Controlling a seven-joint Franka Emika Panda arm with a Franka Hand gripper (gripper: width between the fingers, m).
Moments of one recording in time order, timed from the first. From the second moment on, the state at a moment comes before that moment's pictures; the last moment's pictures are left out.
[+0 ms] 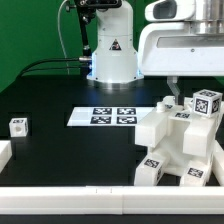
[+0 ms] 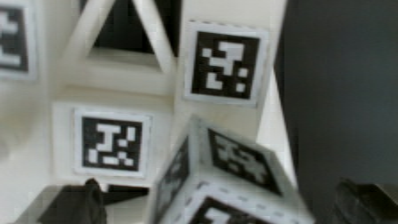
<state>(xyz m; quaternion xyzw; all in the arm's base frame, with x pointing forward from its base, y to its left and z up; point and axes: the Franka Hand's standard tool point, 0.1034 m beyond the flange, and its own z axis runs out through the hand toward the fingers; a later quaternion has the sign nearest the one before) 0.594 0.114 0.121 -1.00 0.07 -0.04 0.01</state>
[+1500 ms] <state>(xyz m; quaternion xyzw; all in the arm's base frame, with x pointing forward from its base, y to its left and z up) 0.592 0.116 0.118 -0.99 0.16 -0.04 0.00</state>
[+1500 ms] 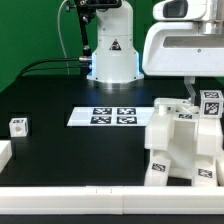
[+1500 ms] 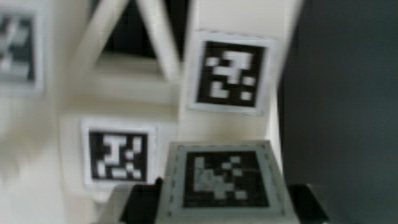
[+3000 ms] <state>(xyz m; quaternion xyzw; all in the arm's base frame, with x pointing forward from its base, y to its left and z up) 0.594 0.120 0.118 -0.99 0.09 -0.05 0.02</state>
